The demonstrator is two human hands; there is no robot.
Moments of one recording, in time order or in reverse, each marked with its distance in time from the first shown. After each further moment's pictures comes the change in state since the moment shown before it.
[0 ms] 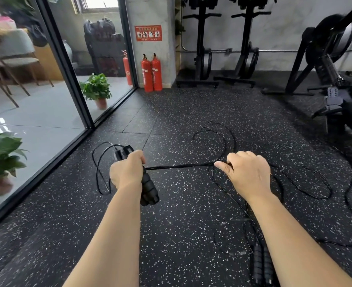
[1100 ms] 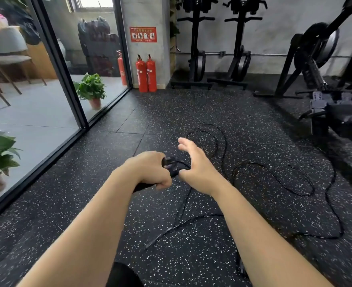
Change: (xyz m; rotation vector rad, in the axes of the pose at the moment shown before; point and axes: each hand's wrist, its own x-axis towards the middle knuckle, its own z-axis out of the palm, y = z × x) left_hand -0.050 0.039 -0.005 1.341 -0.759 0.585; right_hand 0.010 -0.078 -0.060 0.970 -0.490 0.144
